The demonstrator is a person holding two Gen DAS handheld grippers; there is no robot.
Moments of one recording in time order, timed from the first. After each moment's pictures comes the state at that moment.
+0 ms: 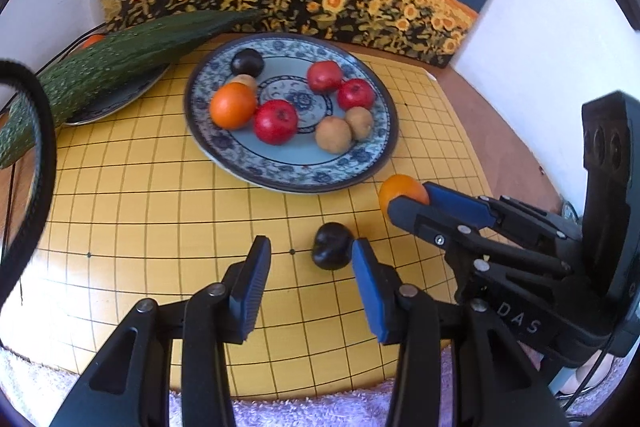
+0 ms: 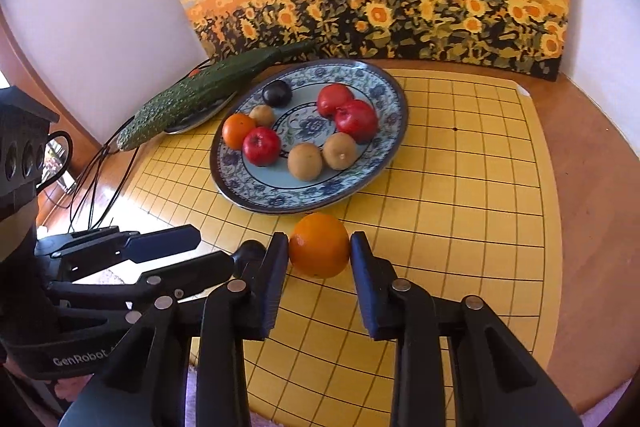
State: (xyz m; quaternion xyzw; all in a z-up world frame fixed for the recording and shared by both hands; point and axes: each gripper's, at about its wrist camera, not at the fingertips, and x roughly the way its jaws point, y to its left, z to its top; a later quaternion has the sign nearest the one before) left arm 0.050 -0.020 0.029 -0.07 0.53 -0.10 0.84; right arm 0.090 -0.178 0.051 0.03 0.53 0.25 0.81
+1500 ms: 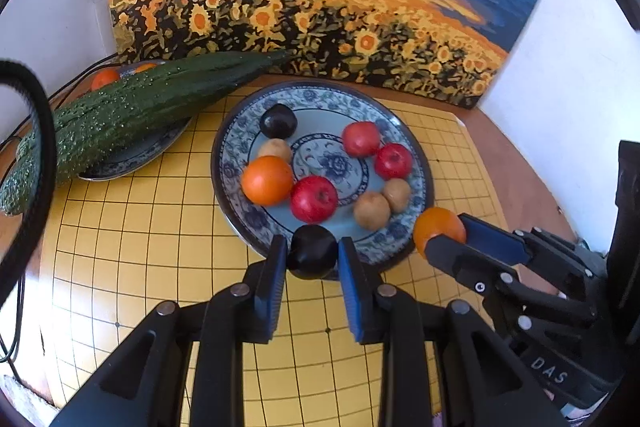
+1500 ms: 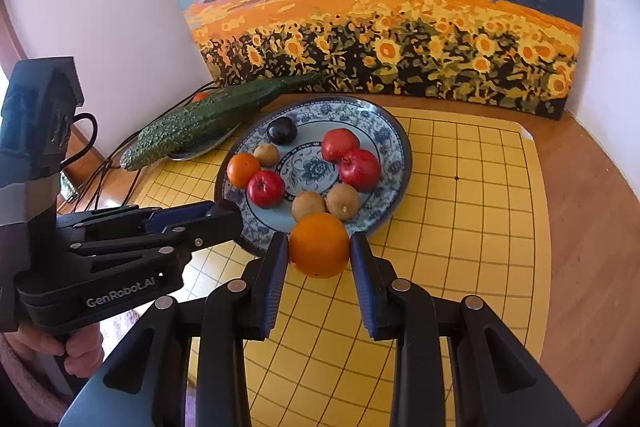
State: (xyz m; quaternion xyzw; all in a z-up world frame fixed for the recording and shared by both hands) left arm 0.092 0.001 0.035 -0.08 0.51 -0.07 0.86; right arm 0.108 -0.165 0.061 0.01 0.50 0.26 0.82
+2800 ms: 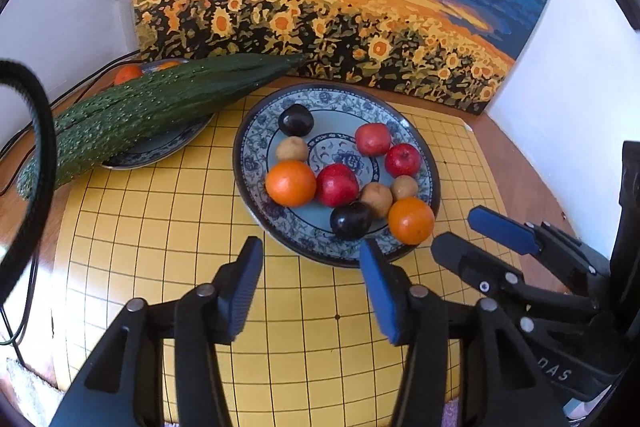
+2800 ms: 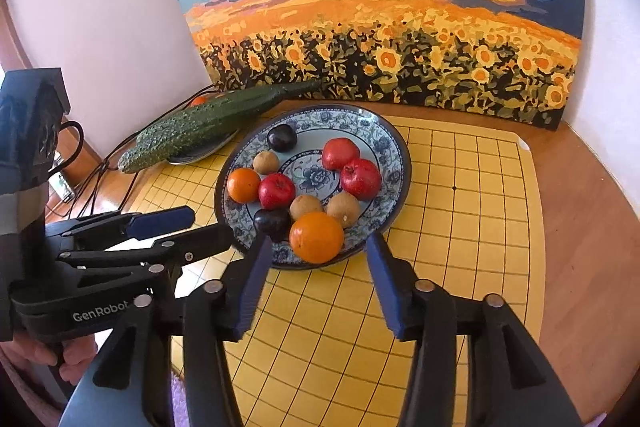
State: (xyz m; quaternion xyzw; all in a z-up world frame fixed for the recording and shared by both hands) left arm 0.079 0.007 0.048 -0.08 0.51 -0.04 0.86; right arm 0.102 -0.165 0.066 0.01 0.49 0.26 0.83
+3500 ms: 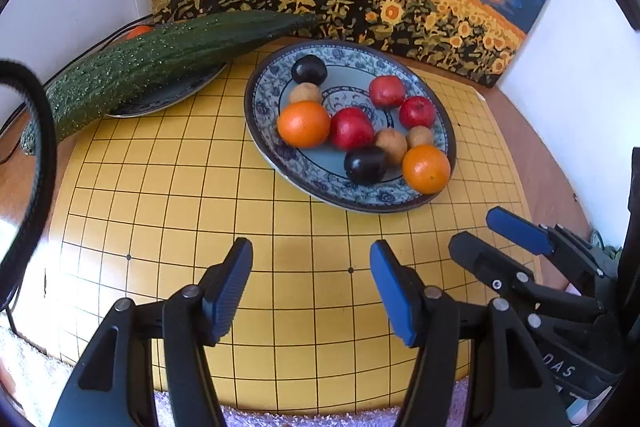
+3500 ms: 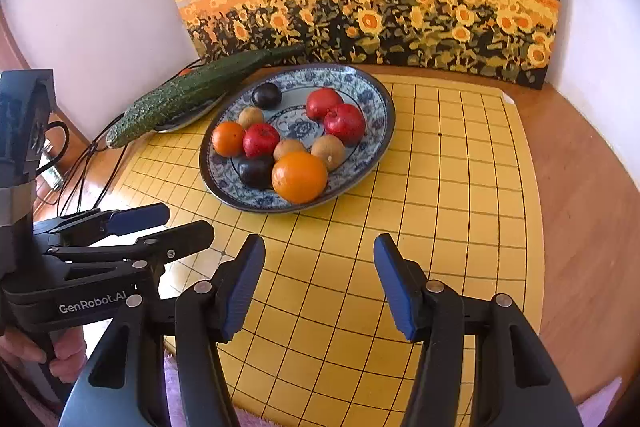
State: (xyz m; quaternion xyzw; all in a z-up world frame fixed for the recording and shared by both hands) left arm 0.060 0.007 0.029 -0.07 0.54 -0.03 0.84; right arm 0.084 -0.171 0.053 0.00 0.52 0.23 0.82
